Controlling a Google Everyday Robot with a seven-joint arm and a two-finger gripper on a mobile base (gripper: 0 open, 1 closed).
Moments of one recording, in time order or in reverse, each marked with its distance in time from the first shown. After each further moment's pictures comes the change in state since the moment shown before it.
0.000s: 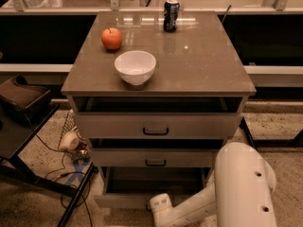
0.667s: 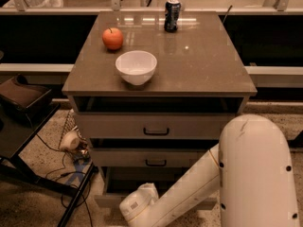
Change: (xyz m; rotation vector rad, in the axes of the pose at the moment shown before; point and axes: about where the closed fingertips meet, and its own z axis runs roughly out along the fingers) arm -0.050 -0.077 -0.190 0.273 0.140 -0.182
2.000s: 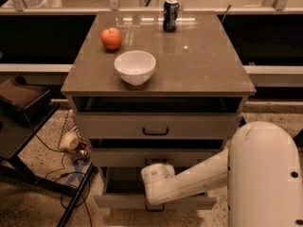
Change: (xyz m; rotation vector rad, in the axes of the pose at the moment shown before) arm 0.082 -0.045 0.076 -0.040 0.133 0.211
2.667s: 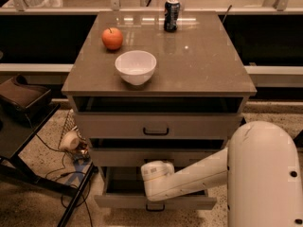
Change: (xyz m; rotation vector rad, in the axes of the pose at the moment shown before) arm 0.002 -0.015 0.006 0.007 0.011 0.030
